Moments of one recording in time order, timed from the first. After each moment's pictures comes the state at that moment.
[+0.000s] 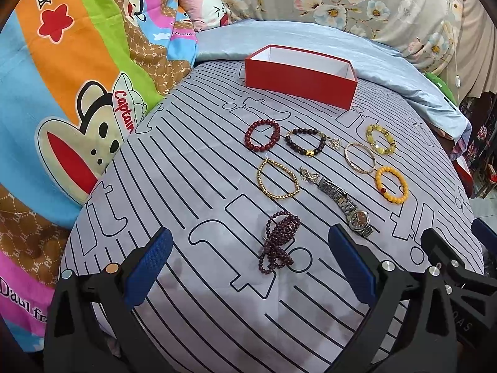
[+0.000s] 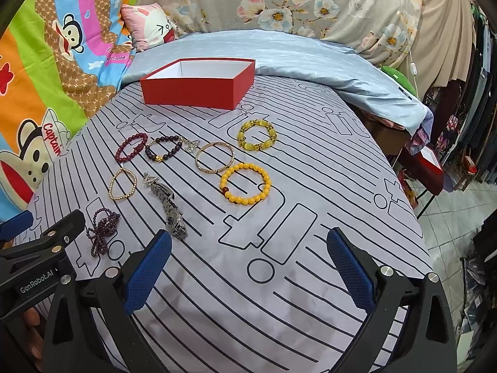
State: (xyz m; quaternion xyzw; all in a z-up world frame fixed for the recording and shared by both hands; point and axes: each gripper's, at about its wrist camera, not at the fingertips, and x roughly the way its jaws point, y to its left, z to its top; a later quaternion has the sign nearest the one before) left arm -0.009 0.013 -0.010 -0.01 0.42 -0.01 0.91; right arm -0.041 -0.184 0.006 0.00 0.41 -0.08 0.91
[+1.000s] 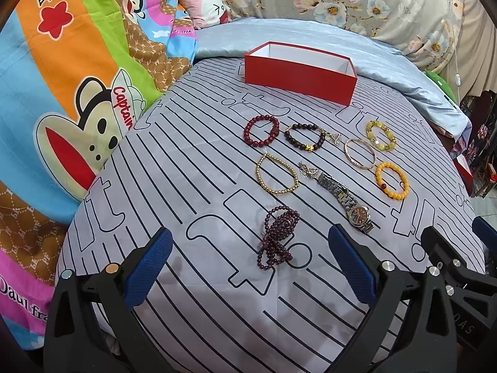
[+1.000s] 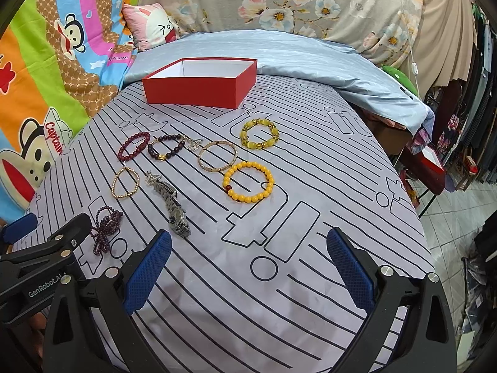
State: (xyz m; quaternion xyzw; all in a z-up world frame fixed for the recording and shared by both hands) left arm -0.012 0.011 -0.014 -0.01 0.42 -0.01 0.91; right arm -0.041 -0.182 0.004 0.00 0.41 -0.08 0.91
